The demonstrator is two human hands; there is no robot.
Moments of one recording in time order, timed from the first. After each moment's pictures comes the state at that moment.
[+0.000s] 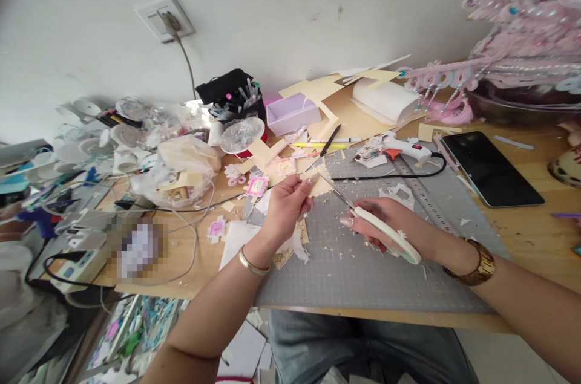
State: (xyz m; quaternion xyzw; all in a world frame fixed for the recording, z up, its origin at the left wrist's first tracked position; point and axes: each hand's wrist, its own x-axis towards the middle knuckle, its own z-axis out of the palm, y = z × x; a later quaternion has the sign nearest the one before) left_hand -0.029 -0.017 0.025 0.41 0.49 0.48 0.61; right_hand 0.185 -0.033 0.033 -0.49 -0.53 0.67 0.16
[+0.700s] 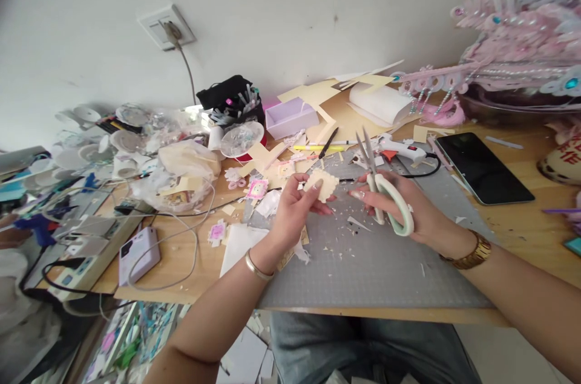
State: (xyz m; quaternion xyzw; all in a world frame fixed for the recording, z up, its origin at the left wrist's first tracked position) left_hand -0.019 -0.022 0.020 0.40 0.45 0.48 0.64; right_hand 0.186 -0.025 0.050 -0.55 -0.49 0.57 0.37
